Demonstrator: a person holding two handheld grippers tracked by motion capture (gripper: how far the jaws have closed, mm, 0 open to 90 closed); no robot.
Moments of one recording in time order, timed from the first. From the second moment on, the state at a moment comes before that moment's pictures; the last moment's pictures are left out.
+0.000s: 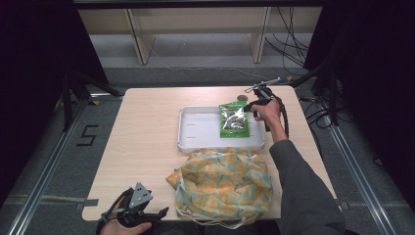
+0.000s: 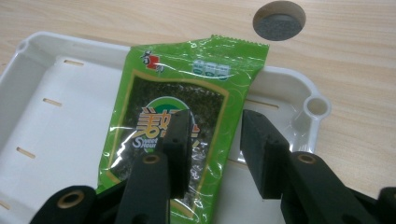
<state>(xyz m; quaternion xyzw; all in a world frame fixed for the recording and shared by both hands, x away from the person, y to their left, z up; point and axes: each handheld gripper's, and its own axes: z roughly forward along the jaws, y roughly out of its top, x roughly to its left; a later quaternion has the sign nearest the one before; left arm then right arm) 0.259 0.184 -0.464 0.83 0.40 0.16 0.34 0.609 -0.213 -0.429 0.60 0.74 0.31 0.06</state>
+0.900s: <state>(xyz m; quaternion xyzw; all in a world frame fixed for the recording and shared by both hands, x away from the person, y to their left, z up) 0.261 0.187 -0.463 0.83 0.40 0.16 0.34 0.569 -0.220 -0.393 0.52 0.78 0.35 0.08</state>
